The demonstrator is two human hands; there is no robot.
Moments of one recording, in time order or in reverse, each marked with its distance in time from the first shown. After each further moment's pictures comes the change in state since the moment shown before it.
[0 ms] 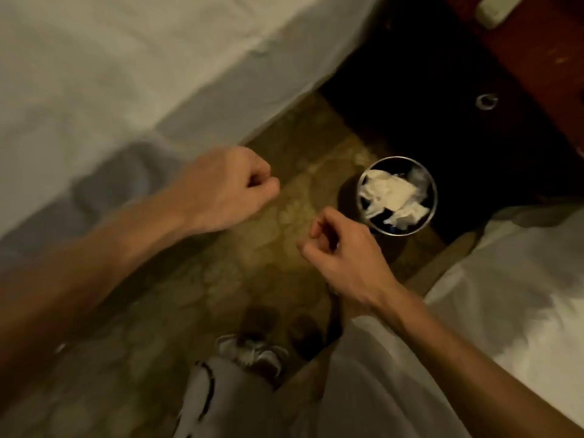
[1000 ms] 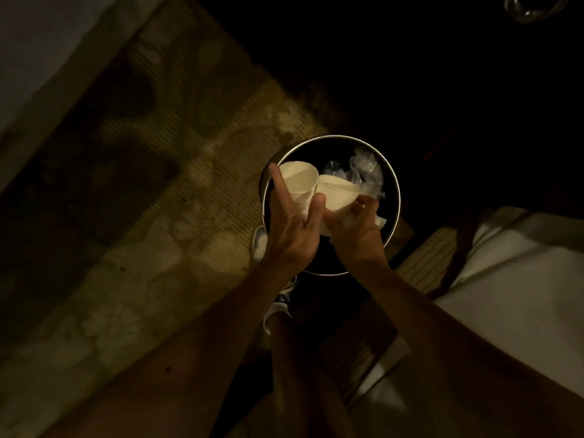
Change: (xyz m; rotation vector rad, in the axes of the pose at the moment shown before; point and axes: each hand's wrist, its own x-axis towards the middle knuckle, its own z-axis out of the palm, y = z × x) left_hand 0.266 0.047 0.404 -0.878 0.036 -0.467; right_hand 0.170 0.362 -0.040 0.181 0.346 0.635
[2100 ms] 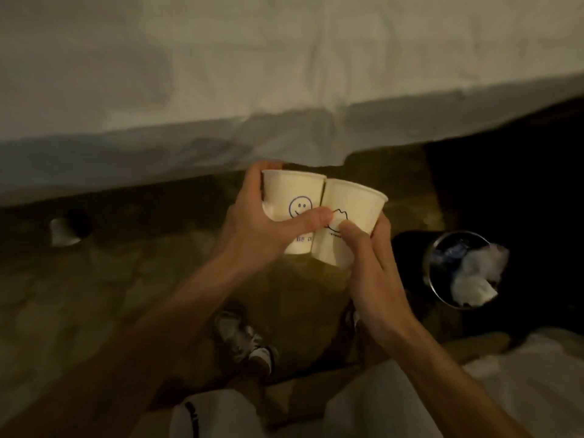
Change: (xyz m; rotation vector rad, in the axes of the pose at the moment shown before) left_hand -0.403 0.006 -0.453 -0.352 0.503 0.129; right_hand -0.481 -0.215 0.146 0.260 -0.651 -0.453
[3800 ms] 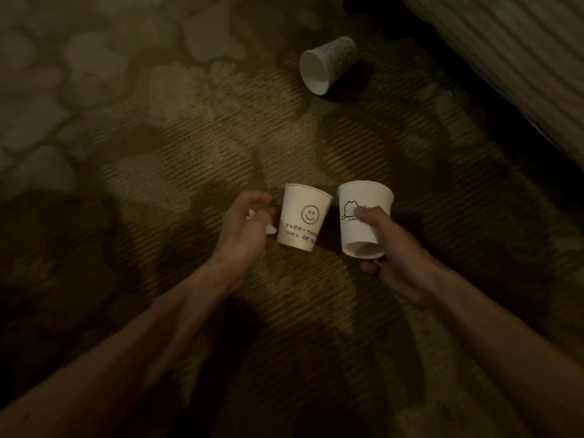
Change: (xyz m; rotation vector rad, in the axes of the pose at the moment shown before) left_hand 0.078 -0.683 -0.243 -0.627 1.292 -0.381; right_hand 0.290 0.527 0.444 -0.838 -1.109 0.392
